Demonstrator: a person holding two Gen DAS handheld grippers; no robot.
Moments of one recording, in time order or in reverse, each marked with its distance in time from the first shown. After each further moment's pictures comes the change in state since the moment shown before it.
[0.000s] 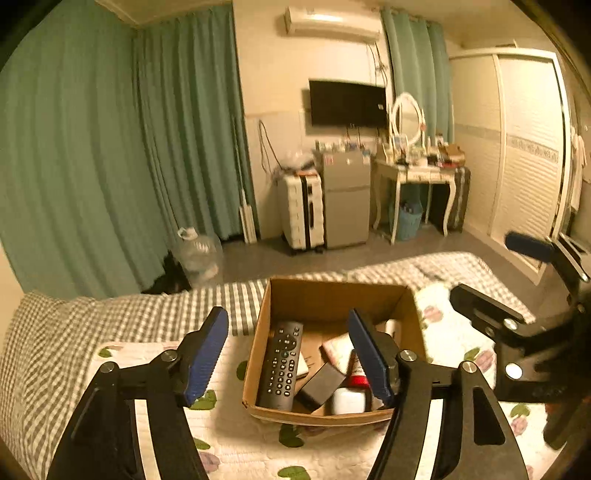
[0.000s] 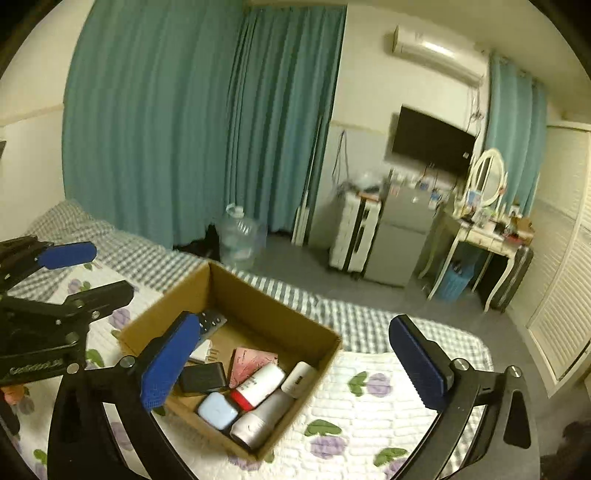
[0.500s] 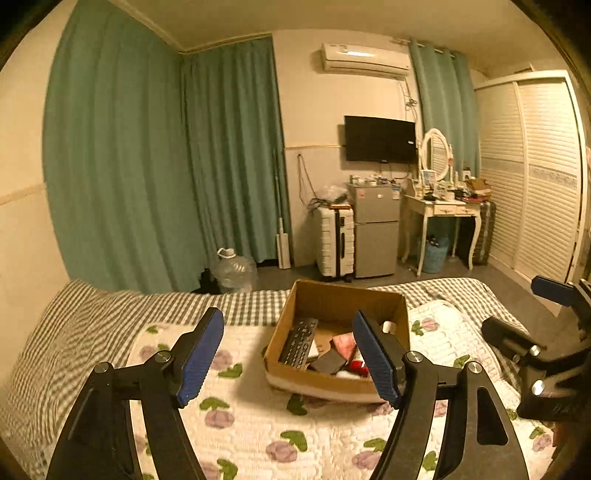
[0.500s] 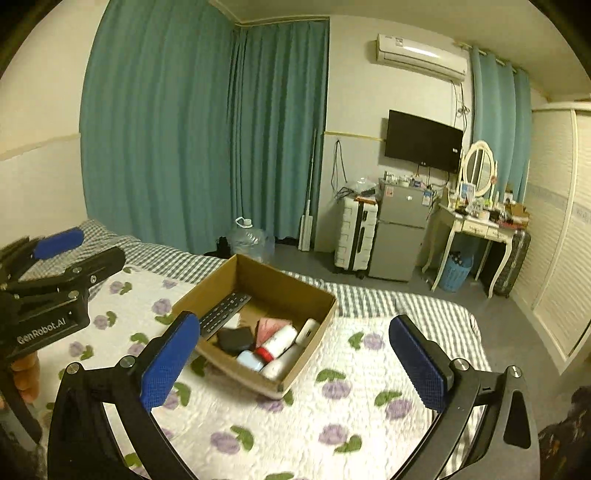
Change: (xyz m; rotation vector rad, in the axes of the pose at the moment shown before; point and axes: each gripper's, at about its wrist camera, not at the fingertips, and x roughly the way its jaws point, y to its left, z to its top) left arm -0.094 -0.015 -0.041 -0.087 -0.118 0.146; right arm -0.124 -0.003 -0.038 0.086 -0.027 0.035
